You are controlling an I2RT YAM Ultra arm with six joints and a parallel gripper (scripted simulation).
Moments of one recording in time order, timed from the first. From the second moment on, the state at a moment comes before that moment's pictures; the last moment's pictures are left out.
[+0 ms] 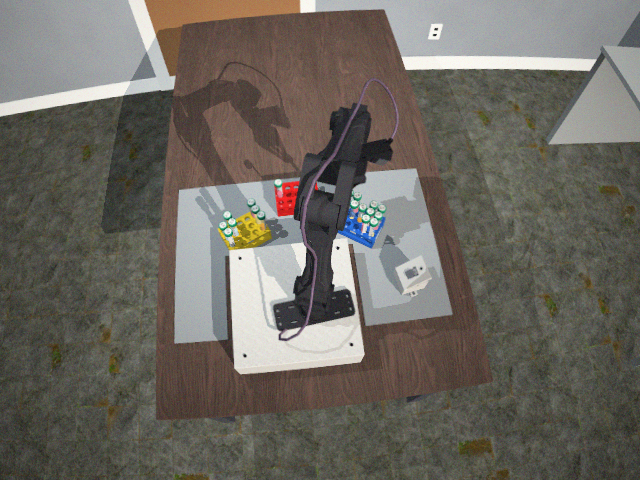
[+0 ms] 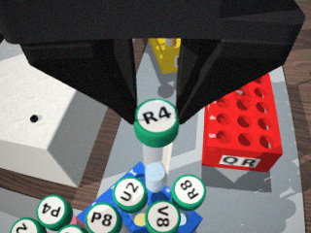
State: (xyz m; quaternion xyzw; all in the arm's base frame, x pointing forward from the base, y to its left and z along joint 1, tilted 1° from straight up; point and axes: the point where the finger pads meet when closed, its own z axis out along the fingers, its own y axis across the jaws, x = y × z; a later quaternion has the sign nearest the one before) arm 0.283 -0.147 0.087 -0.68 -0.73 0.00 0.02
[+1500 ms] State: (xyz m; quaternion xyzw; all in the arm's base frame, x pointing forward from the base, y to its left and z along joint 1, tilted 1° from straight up) arm 0.239 -0.110 0.092 -0.68 -0.73 0.00 0.02
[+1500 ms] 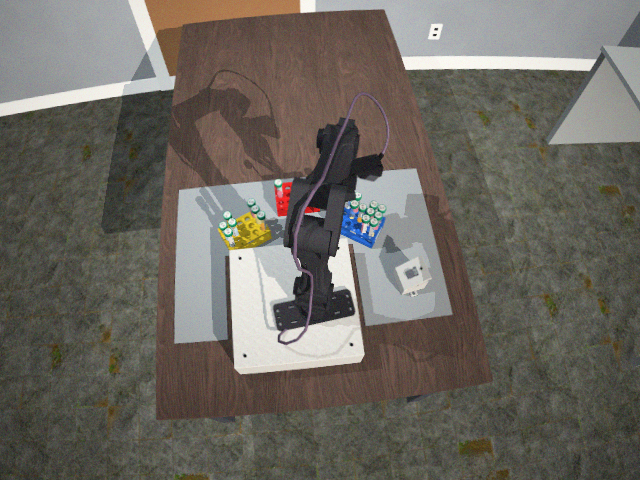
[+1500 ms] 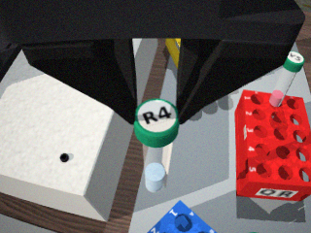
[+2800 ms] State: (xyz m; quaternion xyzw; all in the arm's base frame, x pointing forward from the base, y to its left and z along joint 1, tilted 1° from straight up) arm 0.292 -0.027 0.096 -0.67 -0.74 0.00 0.01
